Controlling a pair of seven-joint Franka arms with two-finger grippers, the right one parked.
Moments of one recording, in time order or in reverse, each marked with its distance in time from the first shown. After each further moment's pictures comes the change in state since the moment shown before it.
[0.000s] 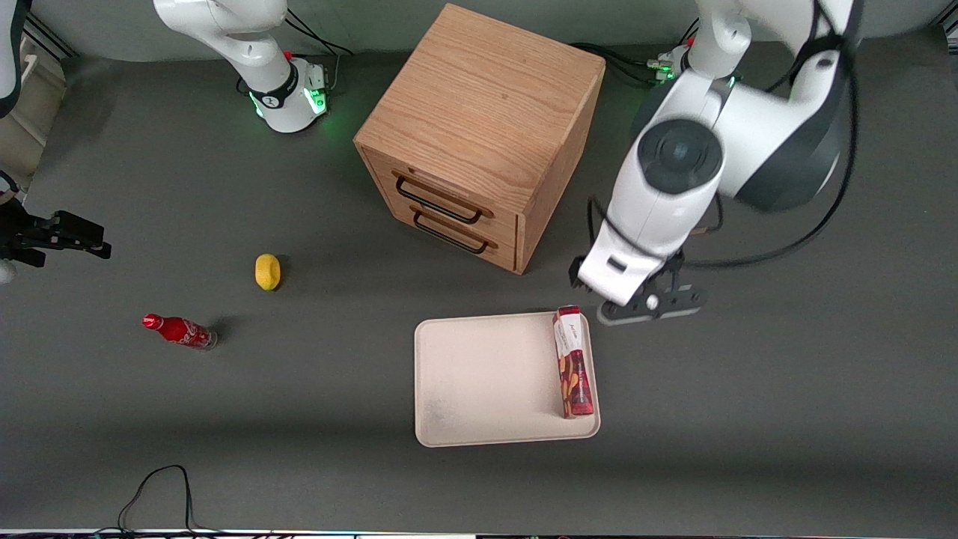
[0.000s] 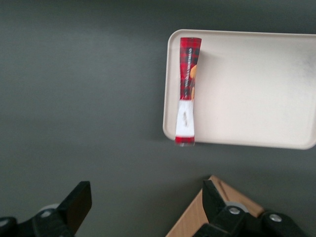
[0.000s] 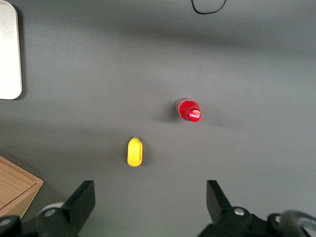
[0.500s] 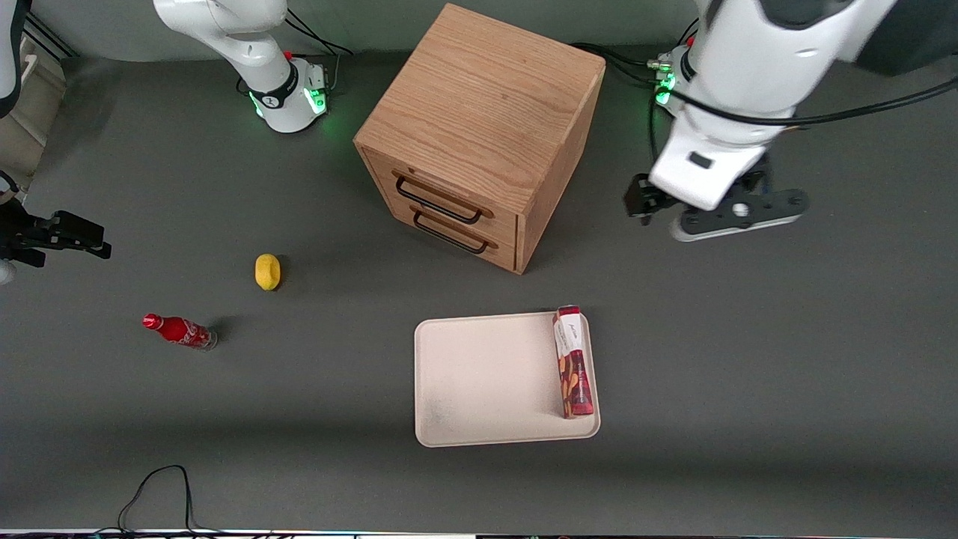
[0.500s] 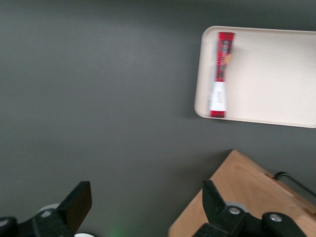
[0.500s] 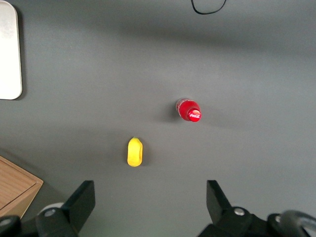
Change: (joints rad) arm 0.079 -0.185 0.021 -0.028 0.002 -0.177 0.090
